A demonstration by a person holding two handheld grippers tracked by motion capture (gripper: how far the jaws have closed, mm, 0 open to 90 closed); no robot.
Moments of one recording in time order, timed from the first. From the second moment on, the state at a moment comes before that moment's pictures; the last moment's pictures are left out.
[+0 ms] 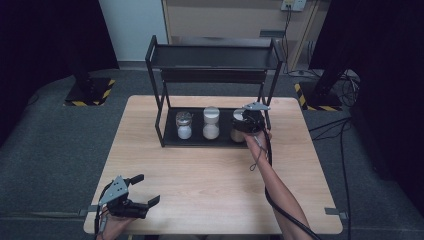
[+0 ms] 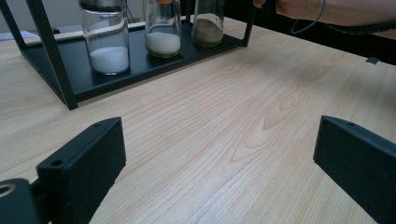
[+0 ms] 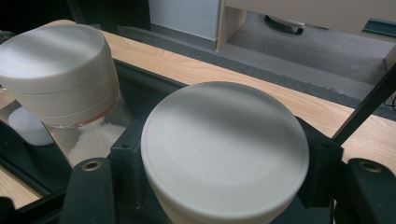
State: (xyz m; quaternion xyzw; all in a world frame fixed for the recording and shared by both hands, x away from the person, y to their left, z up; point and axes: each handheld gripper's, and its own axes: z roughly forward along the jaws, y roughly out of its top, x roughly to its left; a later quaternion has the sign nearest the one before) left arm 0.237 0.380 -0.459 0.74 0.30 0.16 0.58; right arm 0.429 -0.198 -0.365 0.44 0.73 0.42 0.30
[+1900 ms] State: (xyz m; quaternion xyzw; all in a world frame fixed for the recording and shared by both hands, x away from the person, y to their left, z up) left arm 0.238 0.380 -0.460 0.74 0.30 0.16 0.58; right arm 0.365 -0.241 -0.315 0.37 0.74 0.49 0.29
